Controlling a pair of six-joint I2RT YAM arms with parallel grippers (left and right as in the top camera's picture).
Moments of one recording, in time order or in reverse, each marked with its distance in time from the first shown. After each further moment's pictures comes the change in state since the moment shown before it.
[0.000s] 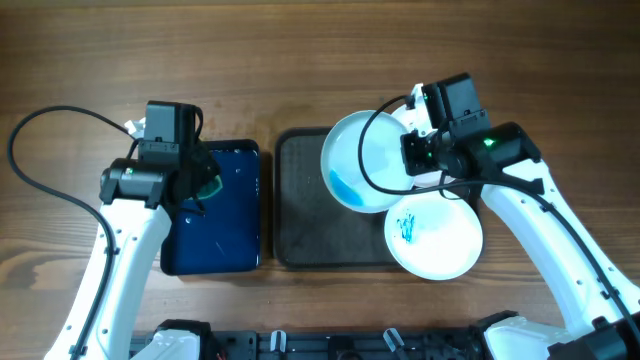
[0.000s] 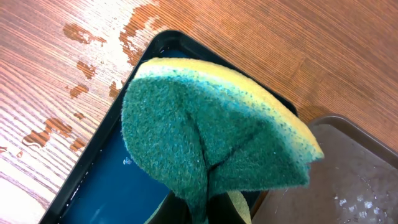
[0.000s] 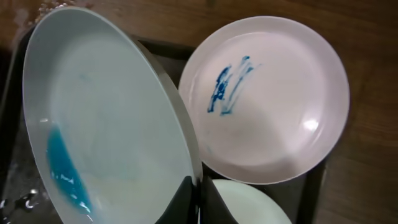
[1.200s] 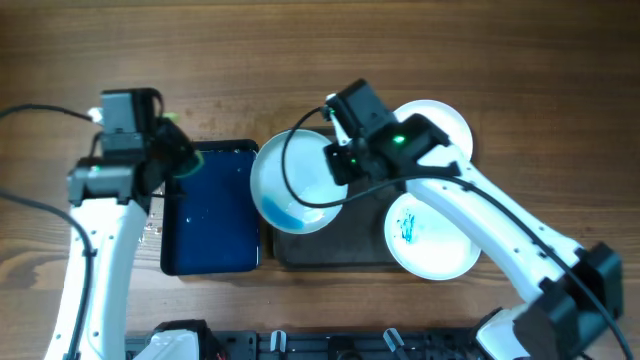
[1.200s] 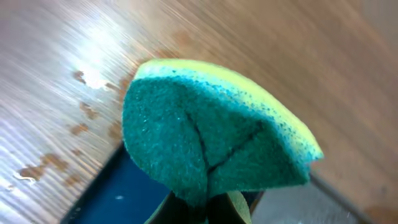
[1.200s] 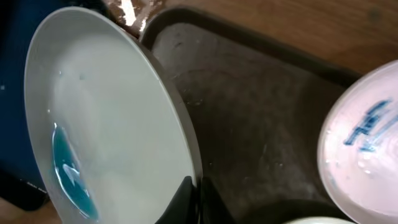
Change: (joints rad) left arm 0.177 0.000 0.077 0.068 0.088 0.033; right arm 0.326 0.244 0.232 -0.038 -0.057 0.129
